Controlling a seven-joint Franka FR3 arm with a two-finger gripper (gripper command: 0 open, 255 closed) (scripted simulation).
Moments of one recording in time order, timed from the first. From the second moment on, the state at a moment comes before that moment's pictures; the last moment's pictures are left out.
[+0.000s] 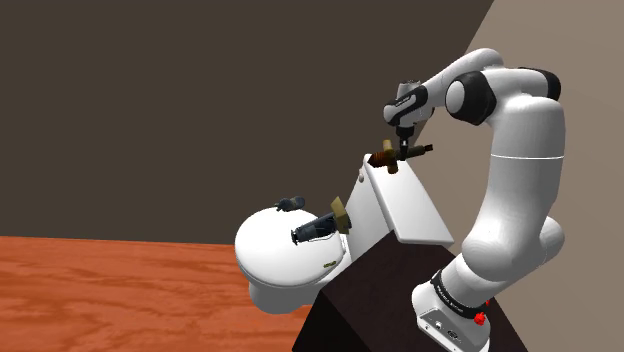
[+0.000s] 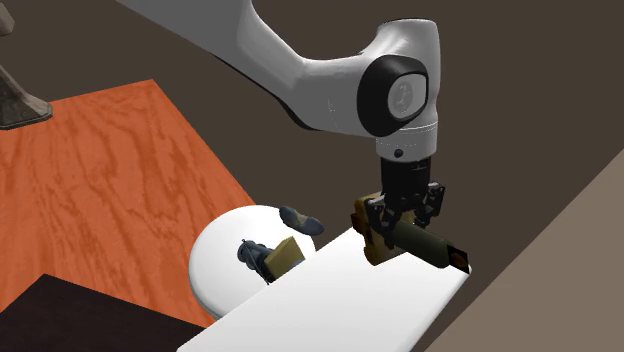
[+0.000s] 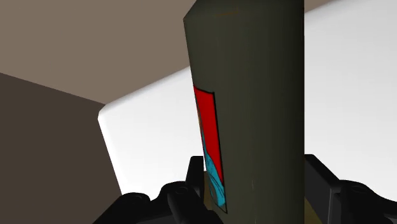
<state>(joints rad) -0.29 0.56 -0.43 -1.78 -0.14 2.22 -1.16</state>
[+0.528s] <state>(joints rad) -0.28 0.52 -0.44 -1.77 -0.15 2.17 -1.17</state>
